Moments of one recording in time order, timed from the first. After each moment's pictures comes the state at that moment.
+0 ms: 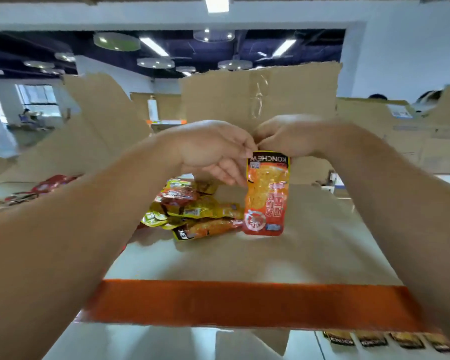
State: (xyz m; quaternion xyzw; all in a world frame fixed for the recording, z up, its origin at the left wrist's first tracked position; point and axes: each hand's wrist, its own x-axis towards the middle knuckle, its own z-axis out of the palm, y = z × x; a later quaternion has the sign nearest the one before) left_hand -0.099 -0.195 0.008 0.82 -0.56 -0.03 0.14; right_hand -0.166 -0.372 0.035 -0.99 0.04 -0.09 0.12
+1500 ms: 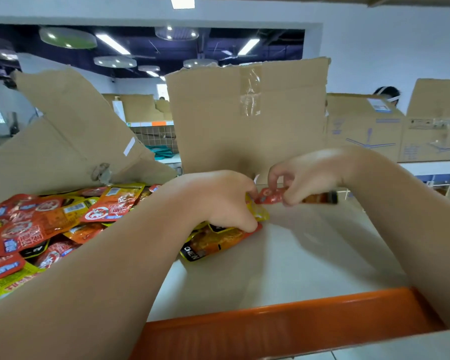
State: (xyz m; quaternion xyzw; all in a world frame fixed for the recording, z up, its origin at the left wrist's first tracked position) left_hand -0.098 -0.206 -0.026 0.87 -0.50 -0.03 0.04; right_hand -0.184 -0.378 -0.003 -0.98 0.15 0.08 0.07
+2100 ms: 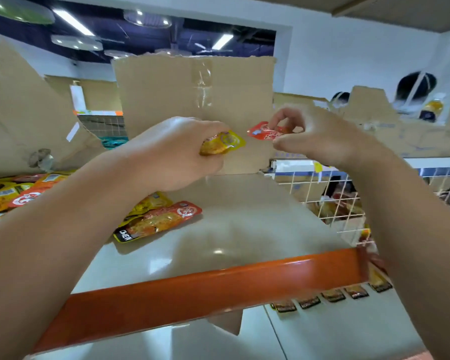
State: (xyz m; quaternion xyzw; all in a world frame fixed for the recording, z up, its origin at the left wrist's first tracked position) left_hand -0.120 -0.214 -0.005 0.81 -0.53 0.17 0.20; right_hand -0.279 -0.411 0.015 -0.93 0.13 -0.27 0.22
